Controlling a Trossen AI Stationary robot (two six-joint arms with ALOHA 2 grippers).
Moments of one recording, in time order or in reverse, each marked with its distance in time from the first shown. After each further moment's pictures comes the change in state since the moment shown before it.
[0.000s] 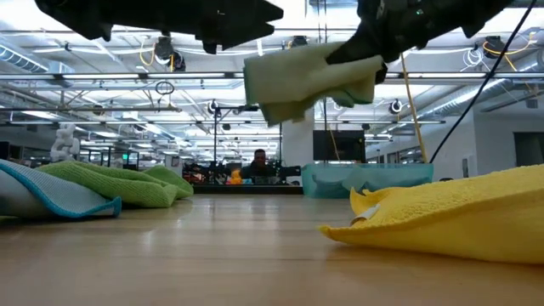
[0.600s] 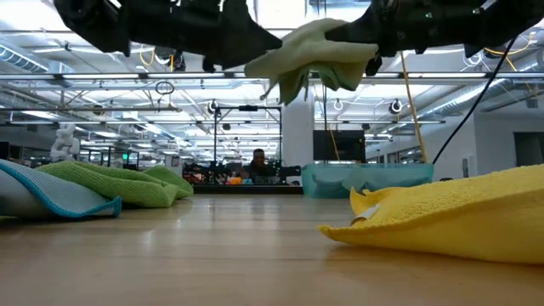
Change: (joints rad) left arm 0.157 0.015 0.000 0.038 0.001 -0.116; right arm 0.012 0.017 -0.160 0.469 -0.072 -0.127
